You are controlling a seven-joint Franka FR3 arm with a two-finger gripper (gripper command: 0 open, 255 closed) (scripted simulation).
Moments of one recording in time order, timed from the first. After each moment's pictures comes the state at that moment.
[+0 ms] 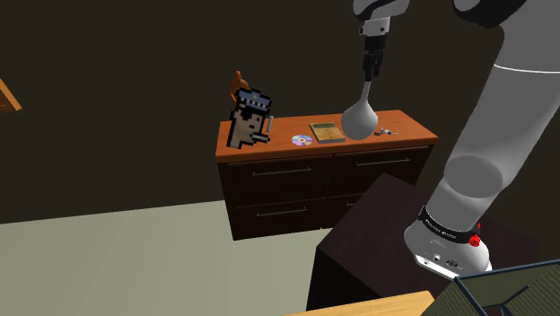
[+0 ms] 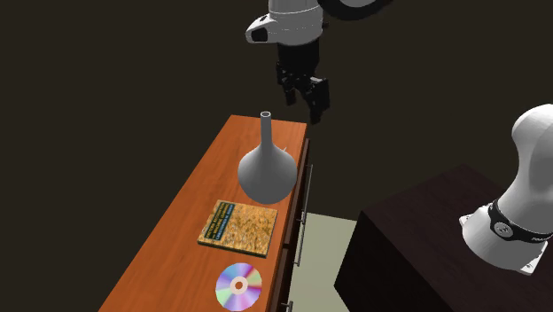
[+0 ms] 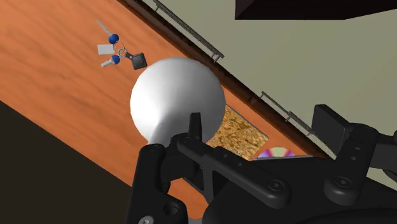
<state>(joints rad) -0.13 0.09 -0.51 -1.76 -0.06 1.72 -0.72</state>
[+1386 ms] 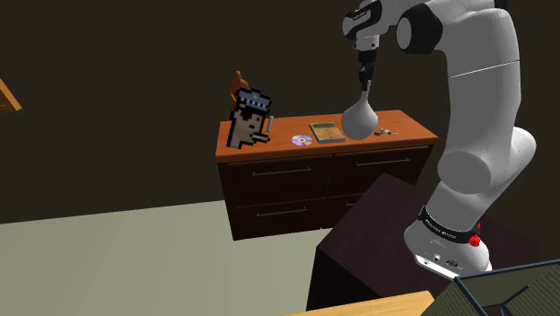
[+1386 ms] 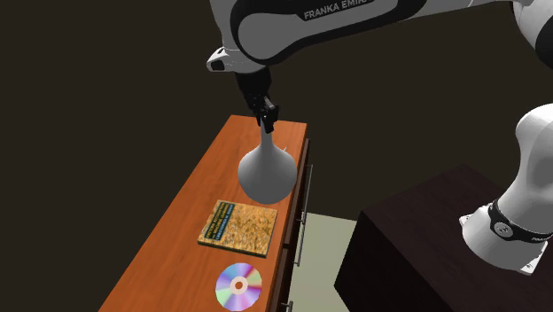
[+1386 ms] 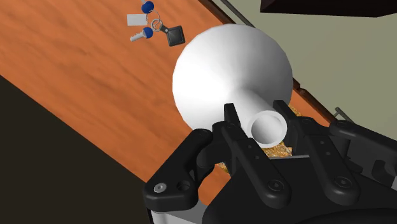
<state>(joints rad) -0.28 0.49 -0.52 -1.41 0.10 1.73 -0.90</state>
